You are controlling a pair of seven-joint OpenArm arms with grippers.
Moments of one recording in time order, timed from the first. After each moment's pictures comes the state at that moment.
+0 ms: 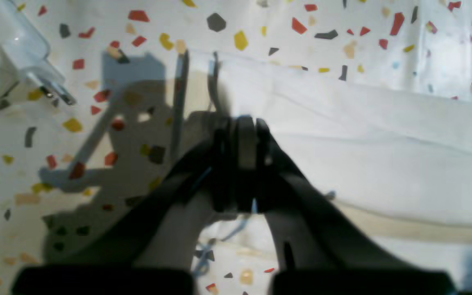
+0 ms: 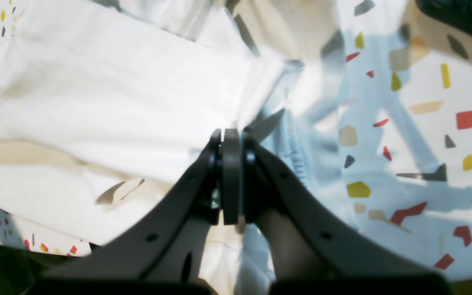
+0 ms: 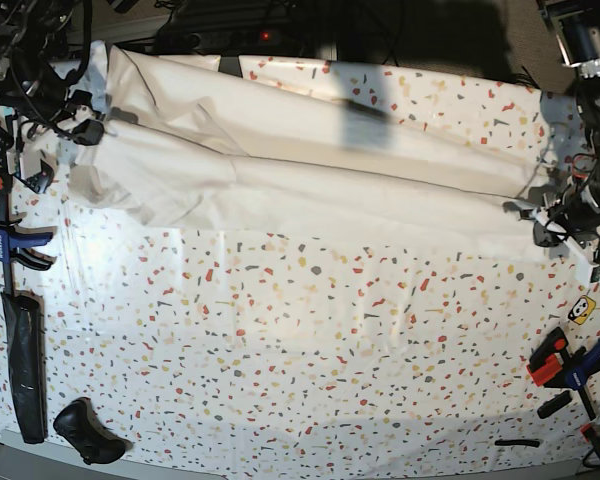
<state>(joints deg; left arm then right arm) -1.4 -16.4 -20.2 90.3 -24.6 -21.5 57.6 -17.0 8.9 45.5 104.4 38.0 30.6 -70.2</state>
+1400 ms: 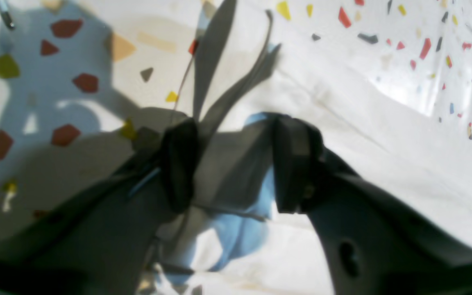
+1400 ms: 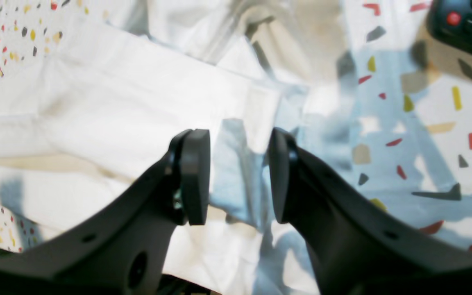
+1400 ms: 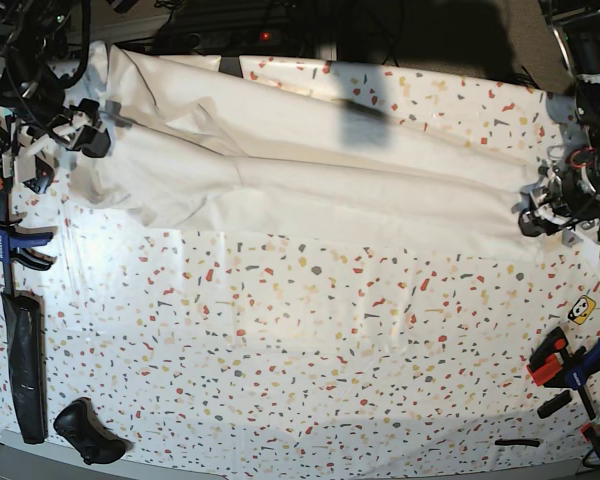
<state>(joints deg) -3.5 -17.7 -20.9 70.2 -33.9 -23.4 53.6 -16.9 9.1 45.0 104.4 42.1 30.3 -68.4</state>
